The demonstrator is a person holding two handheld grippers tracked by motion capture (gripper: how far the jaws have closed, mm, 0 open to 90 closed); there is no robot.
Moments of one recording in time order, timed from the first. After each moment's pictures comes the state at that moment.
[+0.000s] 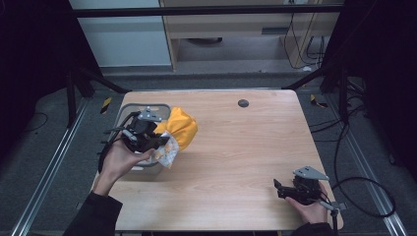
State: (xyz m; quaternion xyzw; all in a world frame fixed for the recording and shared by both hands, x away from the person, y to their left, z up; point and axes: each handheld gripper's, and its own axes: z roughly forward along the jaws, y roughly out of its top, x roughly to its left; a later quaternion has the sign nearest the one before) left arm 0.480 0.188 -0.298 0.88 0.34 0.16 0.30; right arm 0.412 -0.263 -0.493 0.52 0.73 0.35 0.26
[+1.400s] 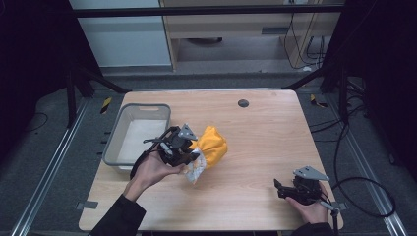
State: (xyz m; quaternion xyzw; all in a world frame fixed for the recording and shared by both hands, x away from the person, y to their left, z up) left arm 0.474 0.118 -0.341 0.92 0.26 0.11 0.29; right arm 0.412 -0.263 -0.493 0.51 0.73 0.36 0.26
